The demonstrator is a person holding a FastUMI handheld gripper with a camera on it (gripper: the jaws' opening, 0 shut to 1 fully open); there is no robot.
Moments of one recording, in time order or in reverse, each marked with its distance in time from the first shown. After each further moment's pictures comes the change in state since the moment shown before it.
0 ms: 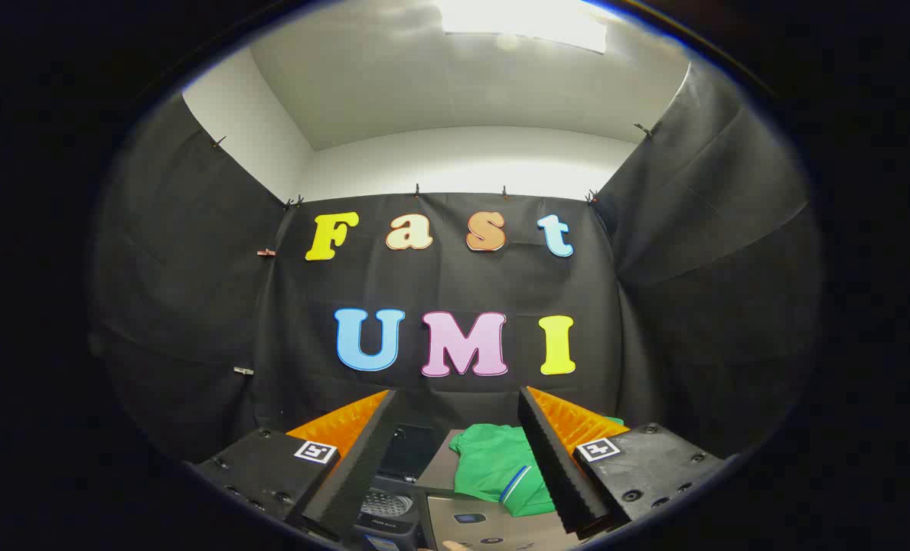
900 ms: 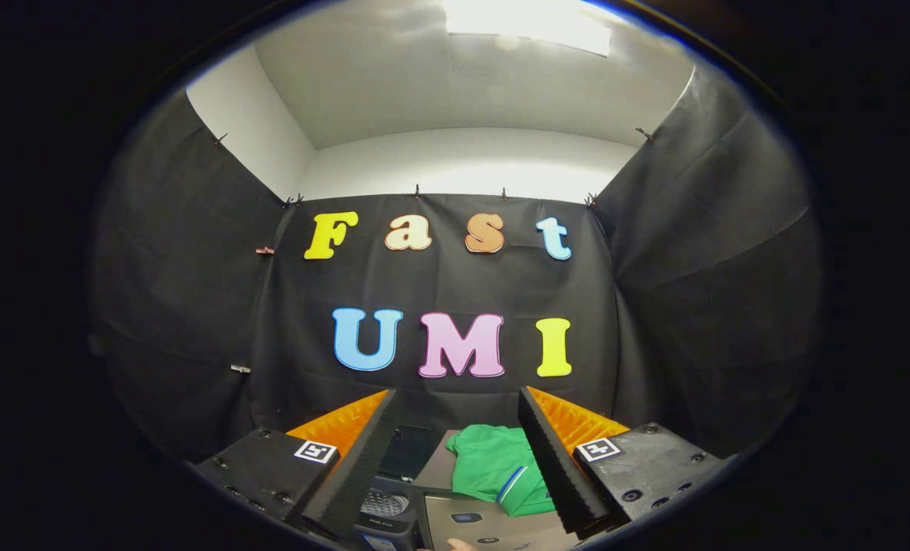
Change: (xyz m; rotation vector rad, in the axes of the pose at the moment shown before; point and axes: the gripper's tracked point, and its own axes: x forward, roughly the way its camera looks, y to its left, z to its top) arm -0.004 0.002 0.004 -0.009 -0.001 -0.015
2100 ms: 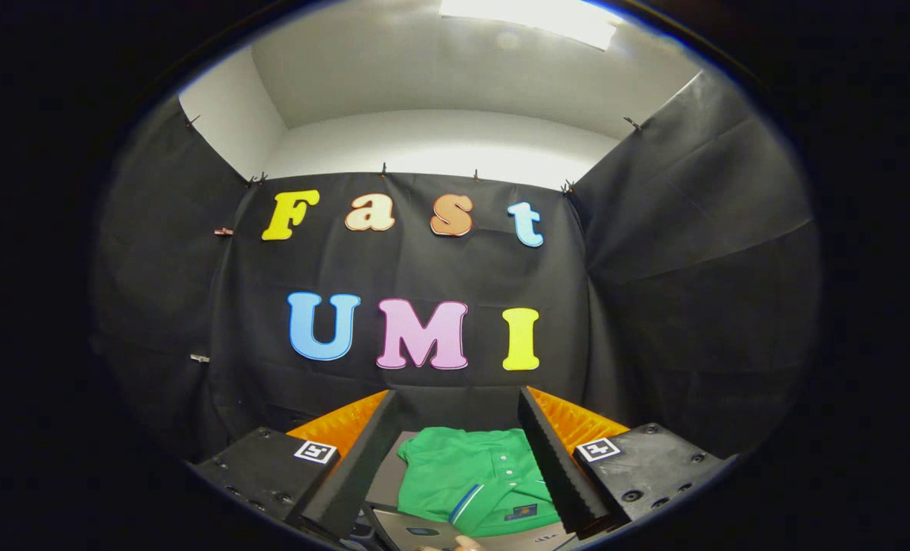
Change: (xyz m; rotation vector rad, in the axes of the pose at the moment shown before) arm 0.084 -0.066 -0.006 -0.032 0.090 -0.135
